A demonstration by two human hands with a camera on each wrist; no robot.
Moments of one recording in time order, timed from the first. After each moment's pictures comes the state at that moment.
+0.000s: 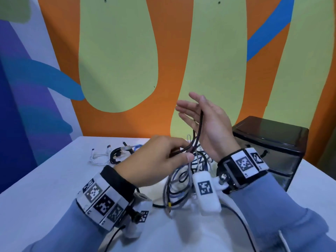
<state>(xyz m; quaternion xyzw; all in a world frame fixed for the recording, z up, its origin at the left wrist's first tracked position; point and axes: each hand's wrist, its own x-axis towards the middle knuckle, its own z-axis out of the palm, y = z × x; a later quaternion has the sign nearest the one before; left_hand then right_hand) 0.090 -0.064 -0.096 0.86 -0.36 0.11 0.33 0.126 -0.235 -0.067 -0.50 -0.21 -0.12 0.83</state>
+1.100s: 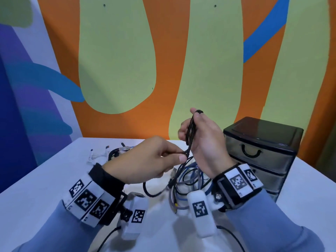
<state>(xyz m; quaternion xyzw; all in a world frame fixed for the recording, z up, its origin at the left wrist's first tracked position) 0.079 -0.060 -0.084 0.86 -0.33 -0.04 0.39 0.110 -0.233 -0.092 -0.49 -0.19 -0.11 0.84</state>
